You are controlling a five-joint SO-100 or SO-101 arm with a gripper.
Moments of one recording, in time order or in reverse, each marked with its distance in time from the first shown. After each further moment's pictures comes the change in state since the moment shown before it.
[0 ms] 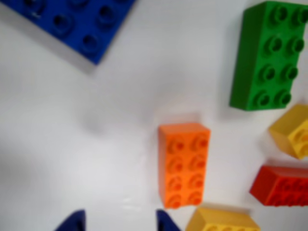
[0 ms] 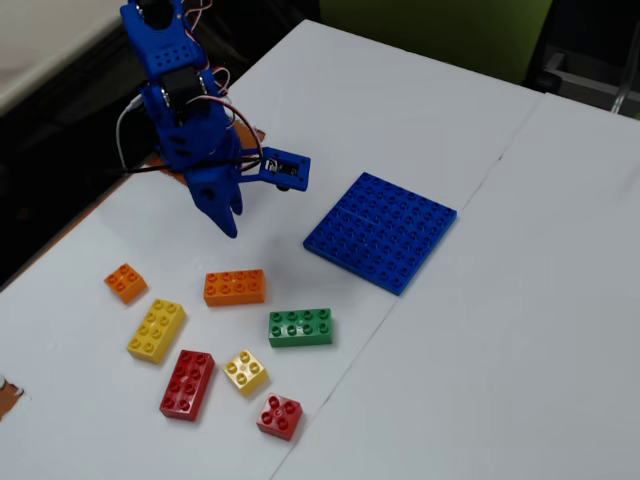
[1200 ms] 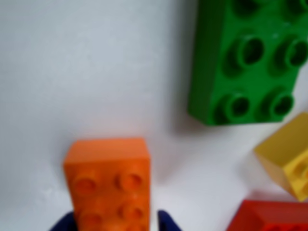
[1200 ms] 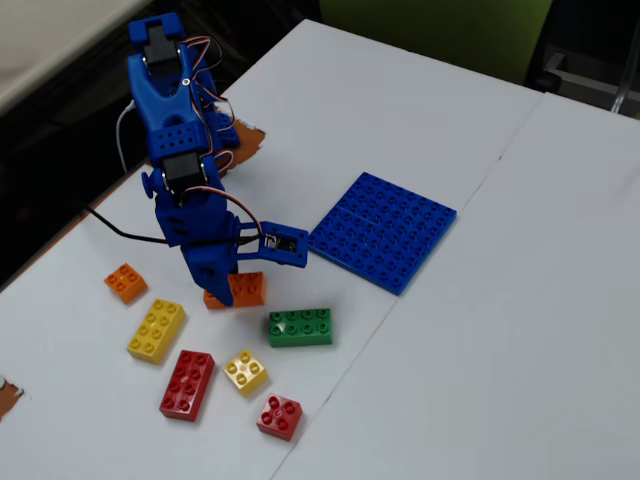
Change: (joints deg) arm 4.8 -28.9 -21.3 -6.6 -6.6
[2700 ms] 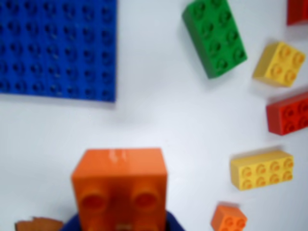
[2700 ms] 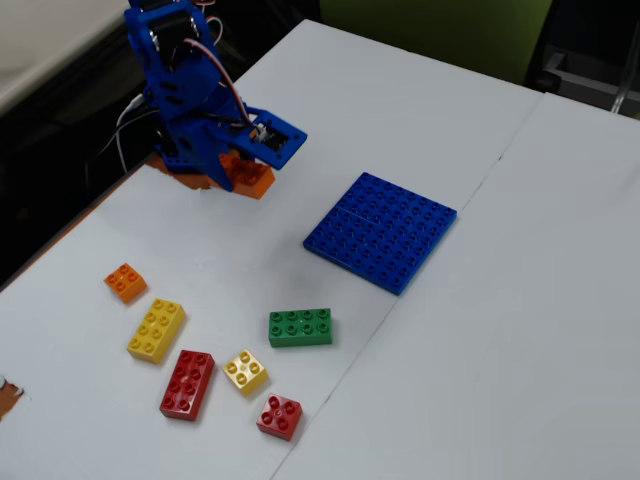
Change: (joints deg) arm -12.1 29.5 -6.7 36.5 43.2
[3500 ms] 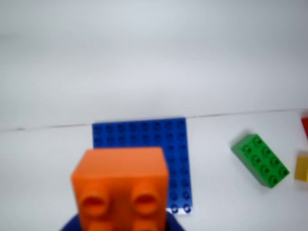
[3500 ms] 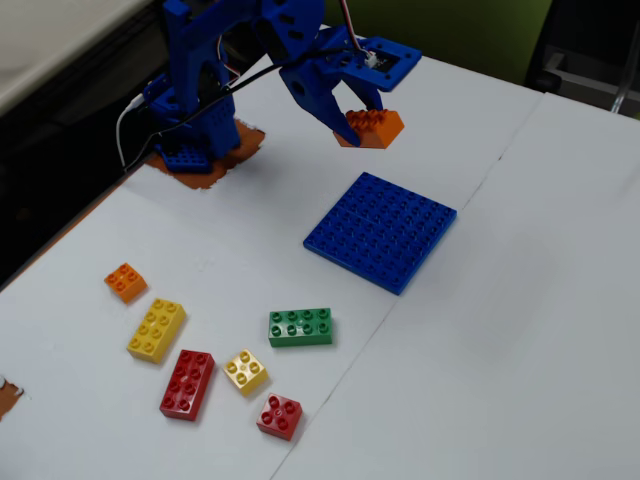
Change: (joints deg) arm -26.1 -24.9 -39.6 -3.9 35.0
